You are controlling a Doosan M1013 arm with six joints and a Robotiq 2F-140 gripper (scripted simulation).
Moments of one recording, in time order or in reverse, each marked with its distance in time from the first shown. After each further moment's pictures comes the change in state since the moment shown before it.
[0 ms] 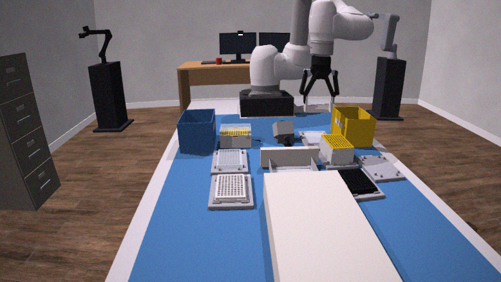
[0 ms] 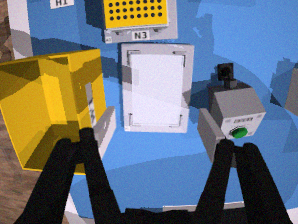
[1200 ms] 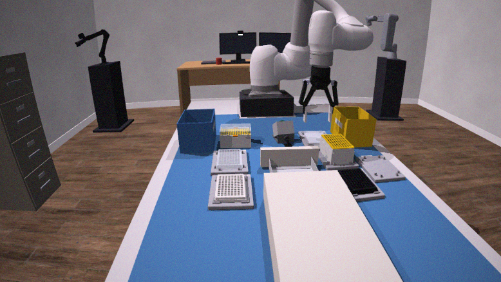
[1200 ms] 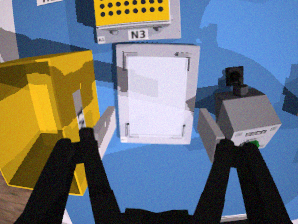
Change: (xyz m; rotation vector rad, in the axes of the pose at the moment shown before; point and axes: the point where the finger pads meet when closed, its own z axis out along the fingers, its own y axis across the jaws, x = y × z) arm 0.000 0.000 0.042 0.000 0.000 0.000
